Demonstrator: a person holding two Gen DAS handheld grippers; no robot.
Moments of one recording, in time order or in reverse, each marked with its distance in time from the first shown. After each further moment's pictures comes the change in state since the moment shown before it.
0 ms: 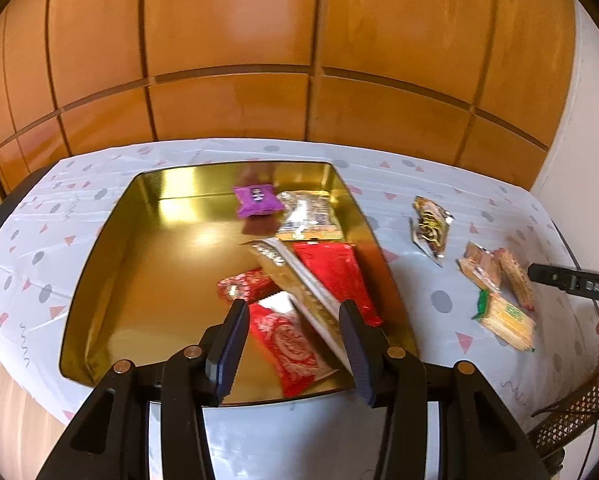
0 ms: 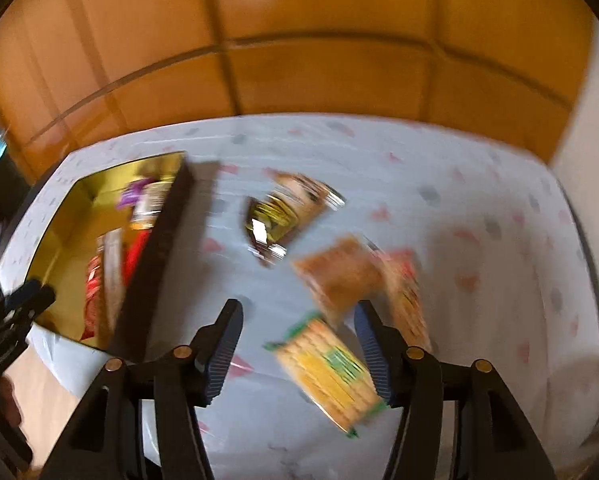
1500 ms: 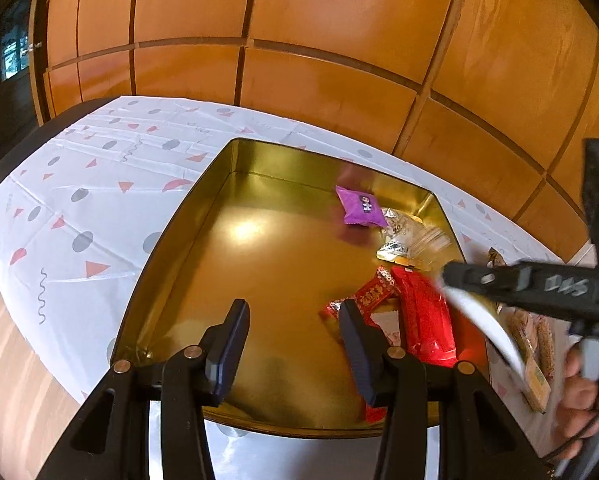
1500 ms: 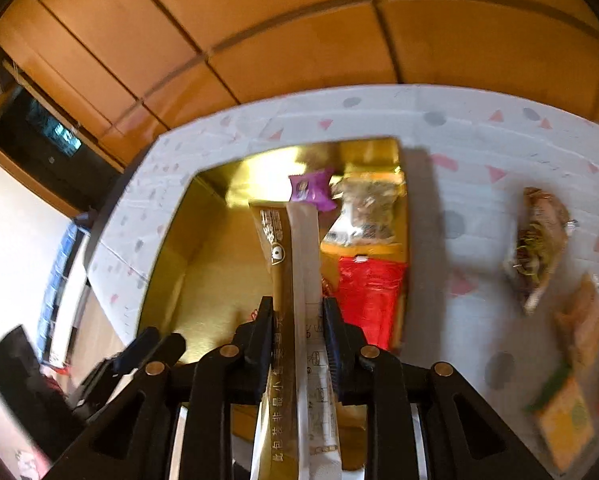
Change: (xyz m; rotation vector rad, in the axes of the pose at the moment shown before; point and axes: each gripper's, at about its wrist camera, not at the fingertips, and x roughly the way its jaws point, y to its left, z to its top) left arm 0.017 0.095 0.002 -0.286 0.028 0.086; right arm 0.072 0.203 0.056 -0.058 0.159 0.375
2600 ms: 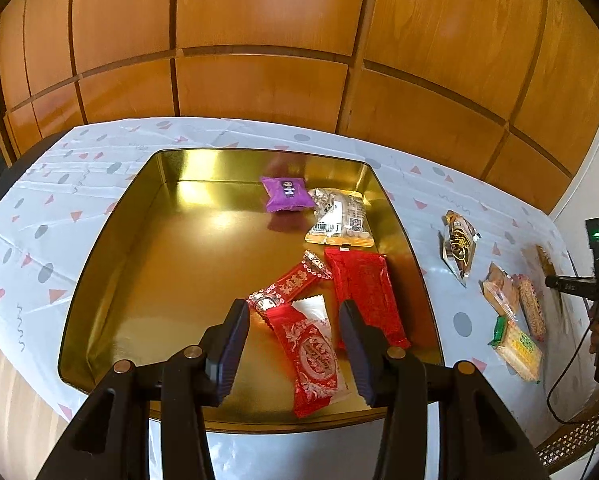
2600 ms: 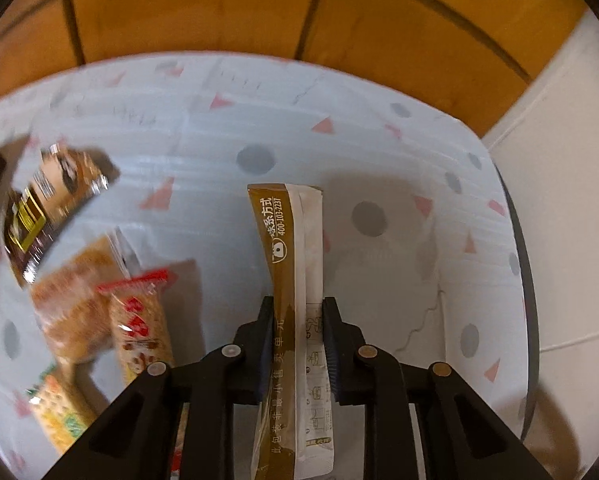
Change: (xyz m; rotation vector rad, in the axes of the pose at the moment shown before) left arm 0.001 -0.065 -0.009 0.165 0.026 -0.049; right arm -0.108 -0.287 -0.041 0.081 0.030 -0.731
